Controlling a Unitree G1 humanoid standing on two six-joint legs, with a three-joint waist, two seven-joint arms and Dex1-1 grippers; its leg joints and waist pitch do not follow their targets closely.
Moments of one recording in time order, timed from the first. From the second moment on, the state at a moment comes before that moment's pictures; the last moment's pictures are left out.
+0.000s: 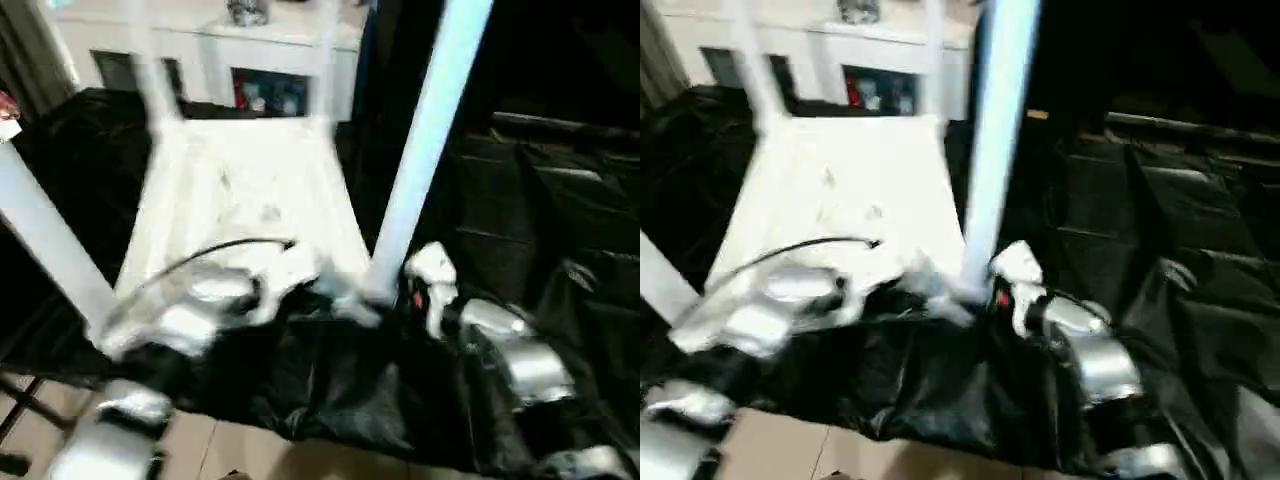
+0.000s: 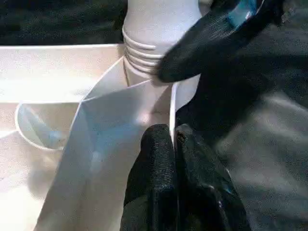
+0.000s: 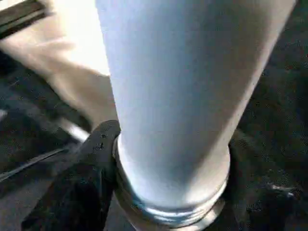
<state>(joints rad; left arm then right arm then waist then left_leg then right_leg) -0.59 0.23 -0.29 0.59 0.07 0.10 -0.98 -0.35 -0.19 0.07 0.41 0.11 0.19 0.66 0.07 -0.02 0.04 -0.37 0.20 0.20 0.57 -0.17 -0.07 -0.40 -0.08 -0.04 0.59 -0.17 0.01</state>
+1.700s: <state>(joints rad) -0.54 0.37 -0.32 0.52 -0.01 0.05 -1.33 -0.34 -0.42 0.23 0.27 0.13 0.20 1.16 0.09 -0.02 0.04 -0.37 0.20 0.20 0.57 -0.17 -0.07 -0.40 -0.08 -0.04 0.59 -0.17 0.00</state>
